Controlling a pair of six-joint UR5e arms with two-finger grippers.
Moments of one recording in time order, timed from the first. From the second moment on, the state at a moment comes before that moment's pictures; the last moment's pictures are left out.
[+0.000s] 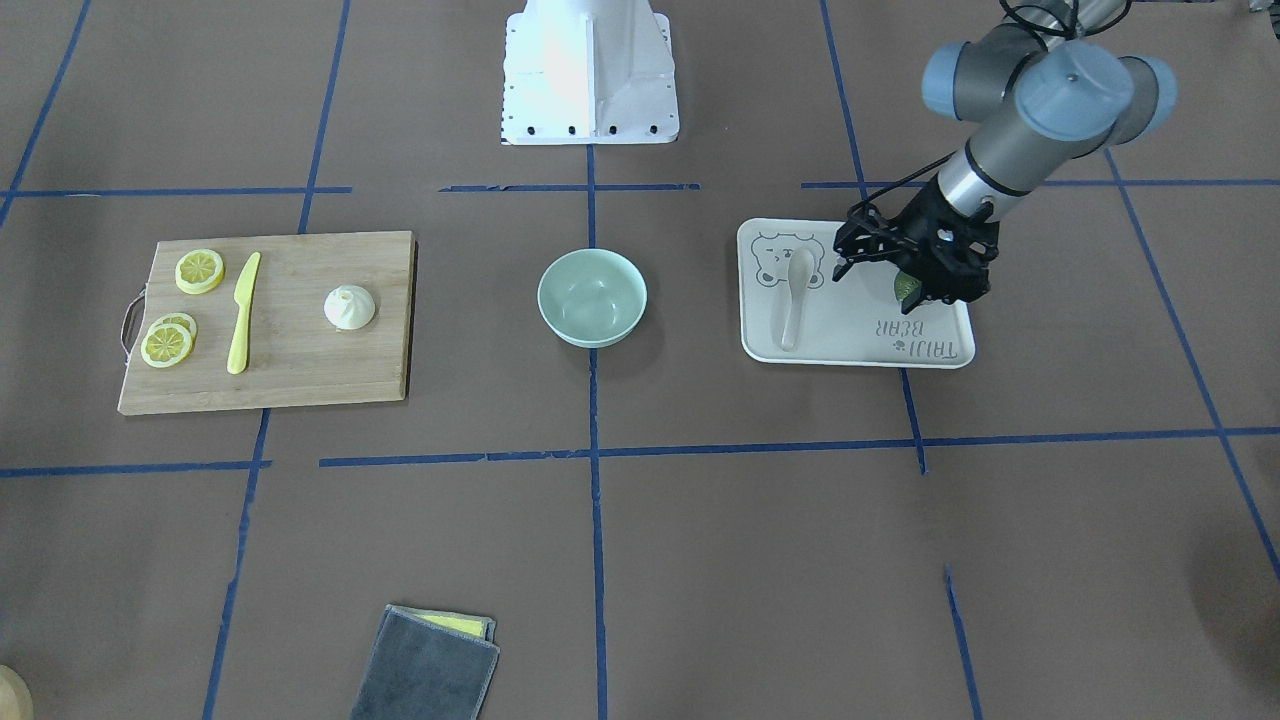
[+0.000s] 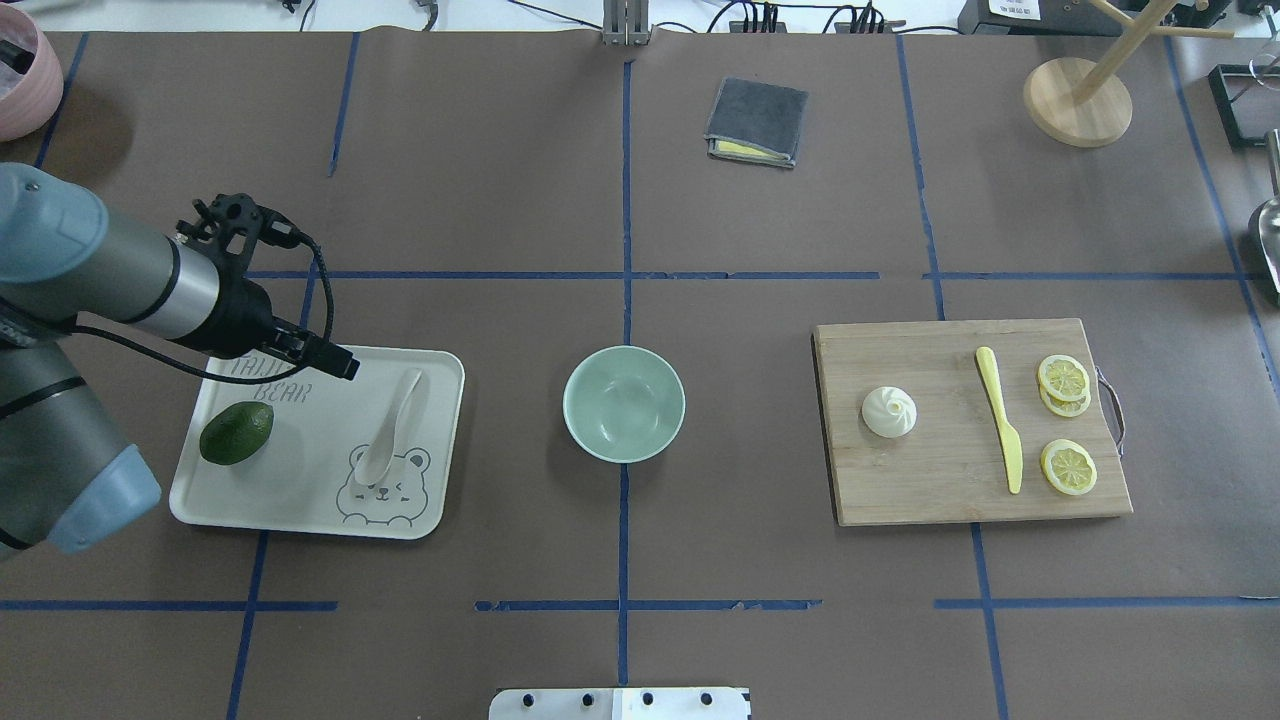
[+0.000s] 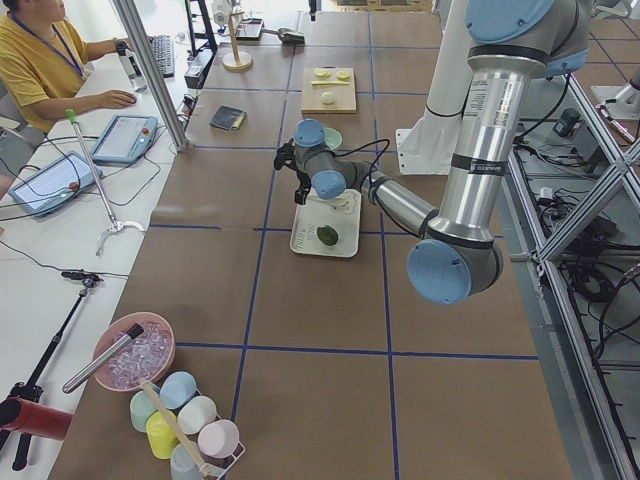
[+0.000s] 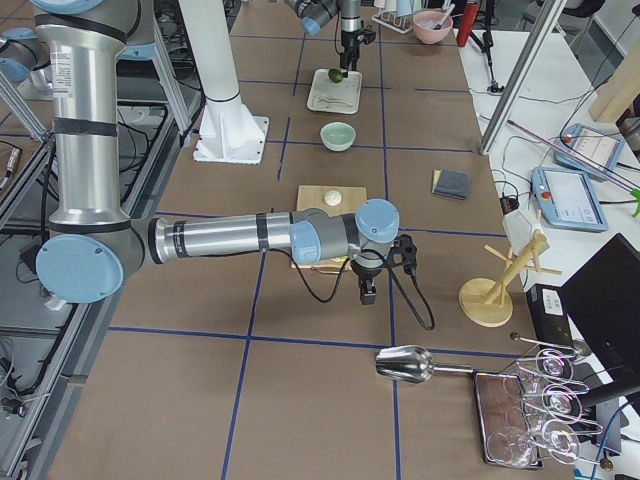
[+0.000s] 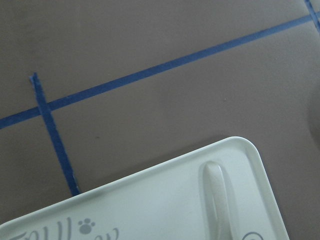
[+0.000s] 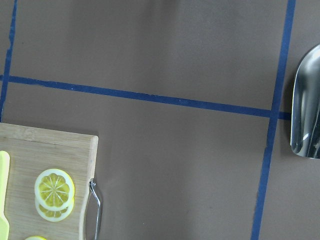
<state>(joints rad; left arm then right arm) -0.73 -1.78 -1.82 -2.04 -2.10 -0.74 1.42 -1.60 1.71 -1.48 2.45 0.11</state>
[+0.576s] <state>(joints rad) -0.63 -1.83 -1.76 -2.03 -2.02 -0.79 1.40 -1.60 1.71 -1.48 2.45 0.12</state>
